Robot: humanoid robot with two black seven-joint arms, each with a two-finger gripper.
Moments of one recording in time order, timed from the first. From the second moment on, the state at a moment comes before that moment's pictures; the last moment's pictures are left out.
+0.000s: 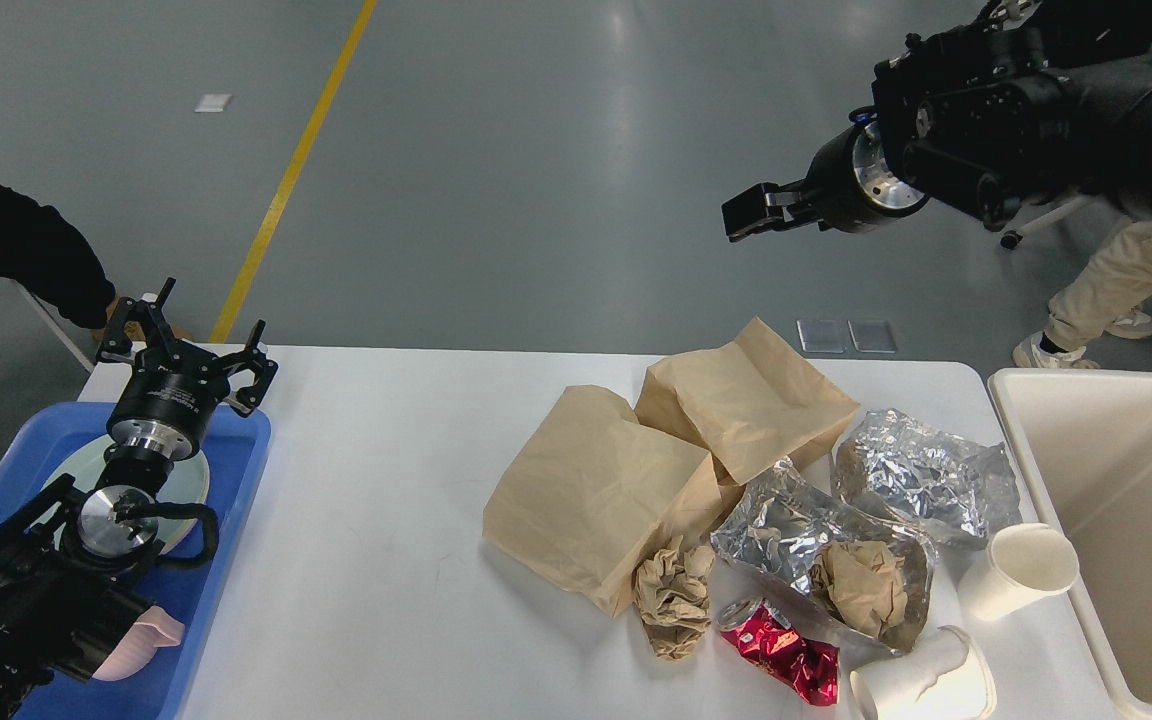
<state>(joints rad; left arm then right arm) -0.59 0.26 -1.03 -0.45 -0.12 -0.53 -0.24 1.86 -0.06 -1.38 0.81 -0.16 0.37 0.26</state>
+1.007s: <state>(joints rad) -0.59 0.26 -1.03 -0.45 -0.12 -0.53 -0.24 1.39 -0.11 -1.17 0.74 -0.24 0.16 0.06</state>
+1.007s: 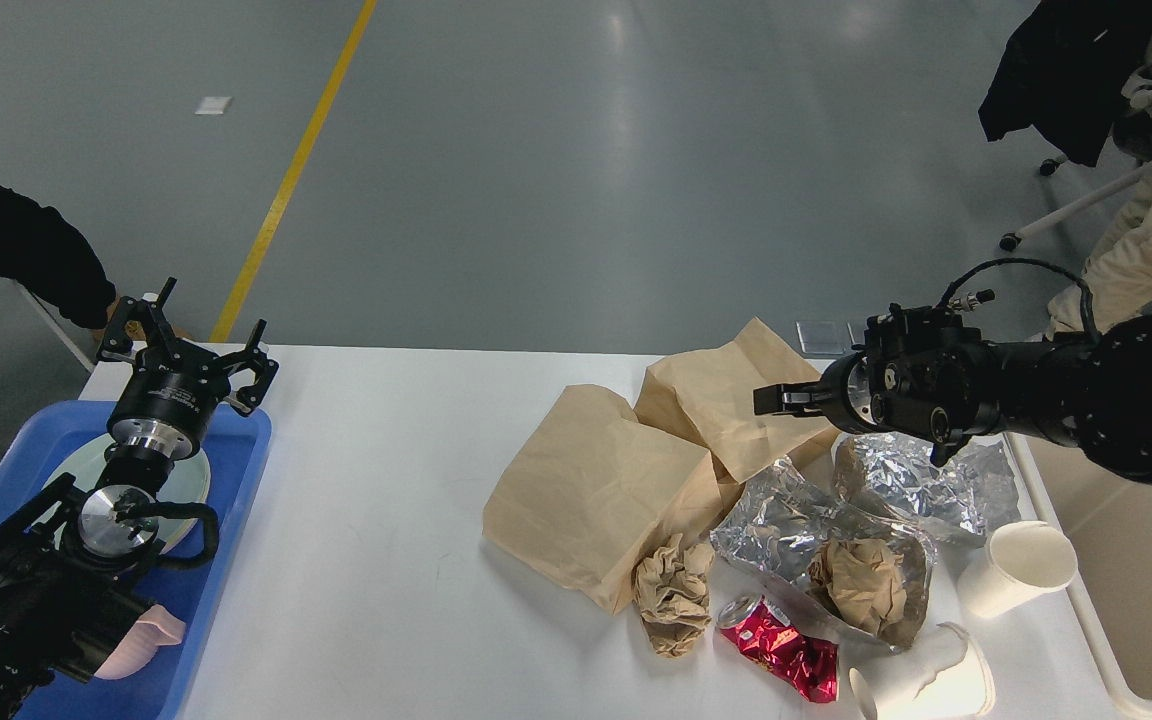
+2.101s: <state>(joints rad) -0.59 0.26 -1.03 -0.45 -0.12 -0.53 -0.24 1.37 -0.23 -1.00 0.75 0.14 0.36 -0.03</state>
